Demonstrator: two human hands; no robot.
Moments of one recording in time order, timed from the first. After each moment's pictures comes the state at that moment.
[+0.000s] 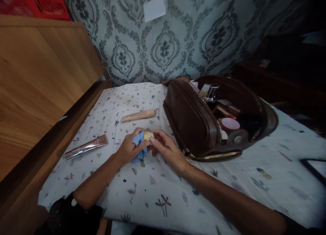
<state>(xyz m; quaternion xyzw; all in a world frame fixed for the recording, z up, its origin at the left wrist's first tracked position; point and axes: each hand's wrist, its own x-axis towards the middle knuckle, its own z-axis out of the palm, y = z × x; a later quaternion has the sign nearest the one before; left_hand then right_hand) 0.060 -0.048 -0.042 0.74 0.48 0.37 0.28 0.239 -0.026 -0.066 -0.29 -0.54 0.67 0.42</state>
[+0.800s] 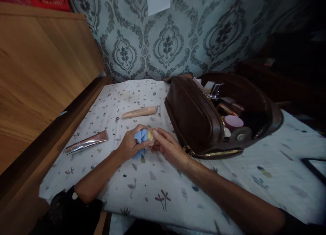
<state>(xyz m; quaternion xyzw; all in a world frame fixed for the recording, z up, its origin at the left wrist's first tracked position) 0.058 -0.046 -0.048 0.73 0.47 0.40 0.30 0.237 -0.027 -0.063 -0.25 -0.45 0.76 0.39</state>
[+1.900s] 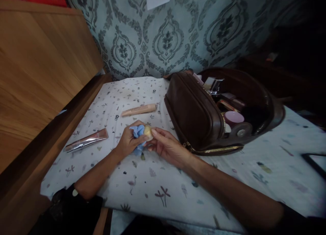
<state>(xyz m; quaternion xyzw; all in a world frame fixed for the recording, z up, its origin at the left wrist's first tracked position) 0.061 -0.042 -0.048 0.69 0.45 0.46 0.33 0.237 -0.028 -0.058 -0.19 -0.33 0.85 0.36</state>
